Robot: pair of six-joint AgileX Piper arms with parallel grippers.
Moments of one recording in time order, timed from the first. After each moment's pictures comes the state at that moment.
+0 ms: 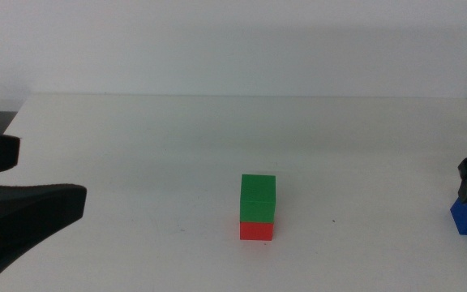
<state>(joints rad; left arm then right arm) -0.53 0.63 -0.99 -0.24 0.98 0.16 -0.14 1.71 -1.12 -0.02 0.86 -0.04</state>
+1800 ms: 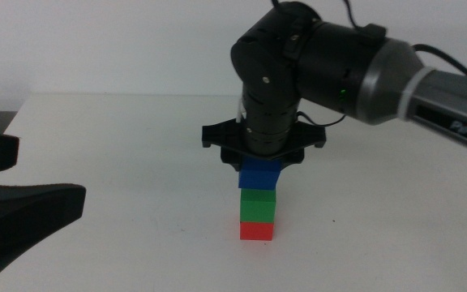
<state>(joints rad) -0.53 0.63 -0.99 -0.24 0.98 0.16 0.80 1.96 -1.79 -0.25 1.21 0.85</state>
